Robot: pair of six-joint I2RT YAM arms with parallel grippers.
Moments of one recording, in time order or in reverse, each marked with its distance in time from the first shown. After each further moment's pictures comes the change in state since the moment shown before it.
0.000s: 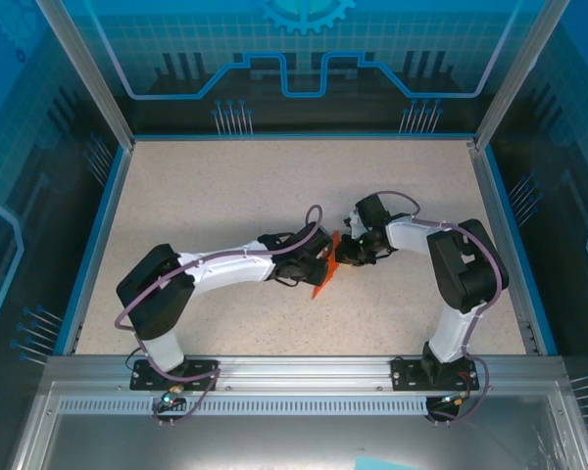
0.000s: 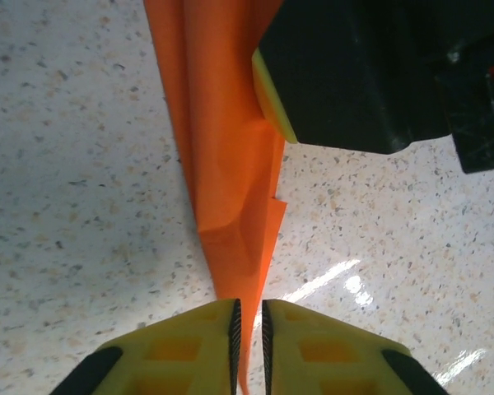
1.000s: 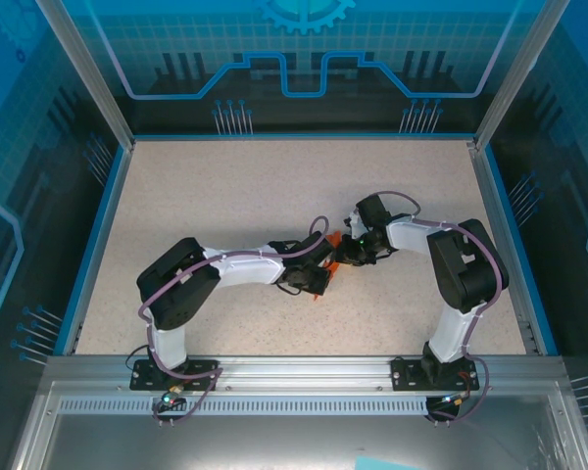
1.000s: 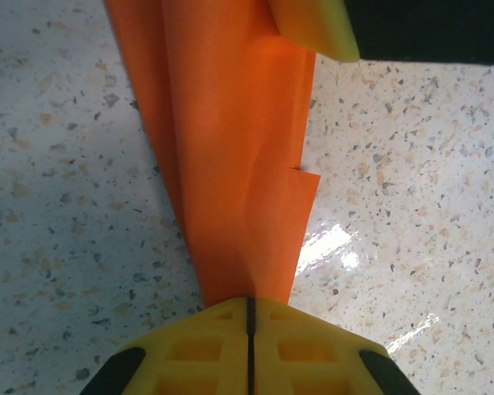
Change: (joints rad) left arm 0.000 0.113 -0.032 0.072 0.082 -0.005; right arm -0.004 0.001 -0.005 0.009 -0.010 -0.008
